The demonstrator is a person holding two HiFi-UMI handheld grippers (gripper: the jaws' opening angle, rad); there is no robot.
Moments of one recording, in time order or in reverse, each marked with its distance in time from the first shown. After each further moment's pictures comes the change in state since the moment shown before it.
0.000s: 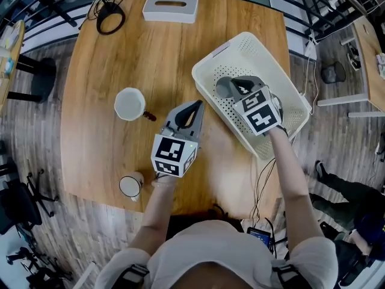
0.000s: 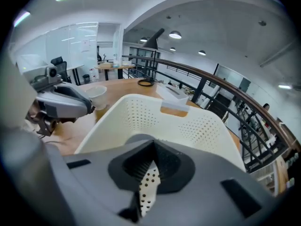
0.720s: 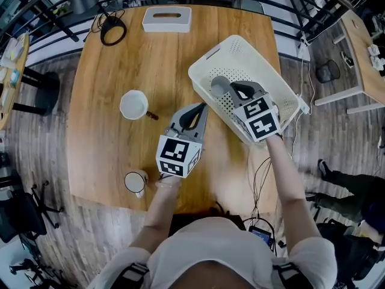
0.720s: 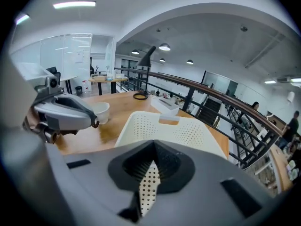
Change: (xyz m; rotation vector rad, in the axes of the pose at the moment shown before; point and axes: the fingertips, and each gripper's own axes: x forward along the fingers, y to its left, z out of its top) left arm -0.022 -0.039 0.024 0.052 -0.042 -0.057; right arm -0.060 0.014 0.010 0.089 -0.129 -0.088
